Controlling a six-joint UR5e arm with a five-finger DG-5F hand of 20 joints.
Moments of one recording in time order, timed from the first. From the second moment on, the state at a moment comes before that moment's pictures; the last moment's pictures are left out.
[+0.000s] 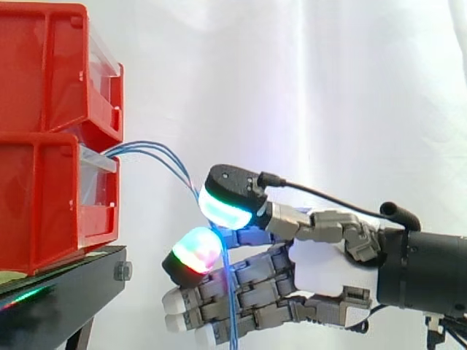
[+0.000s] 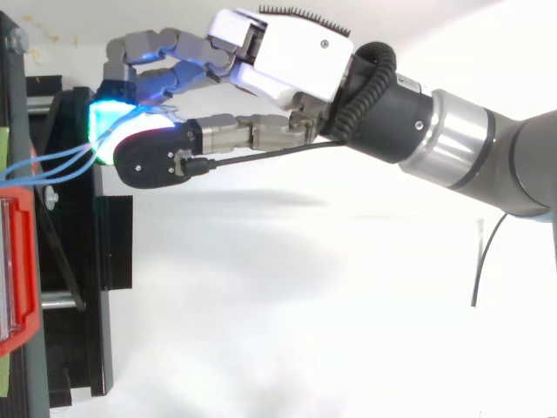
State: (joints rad) arm 0.09 -2.42 -1.19 -2.53 -1.15 -0.24
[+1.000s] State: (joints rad) arm 0.08 -2.30 -1.19 -2.79 -1.19 -0.22
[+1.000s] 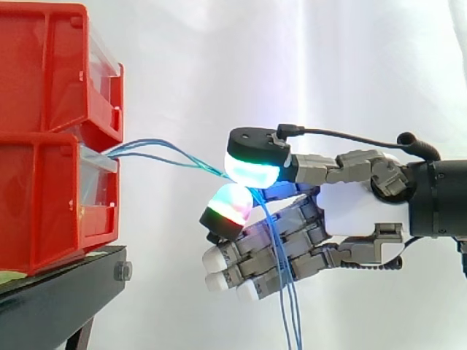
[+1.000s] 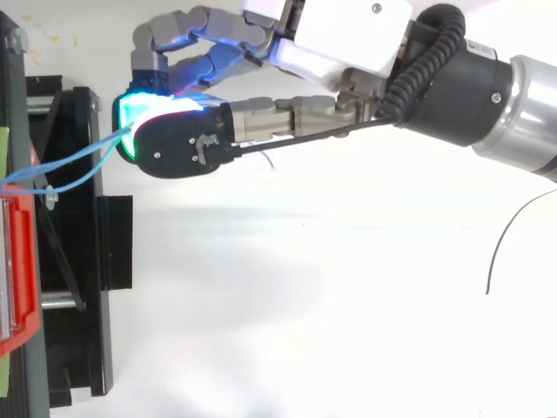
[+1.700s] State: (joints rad) arm 0.08 -2.30 -1.19 -2.78 -1.16 -0.23
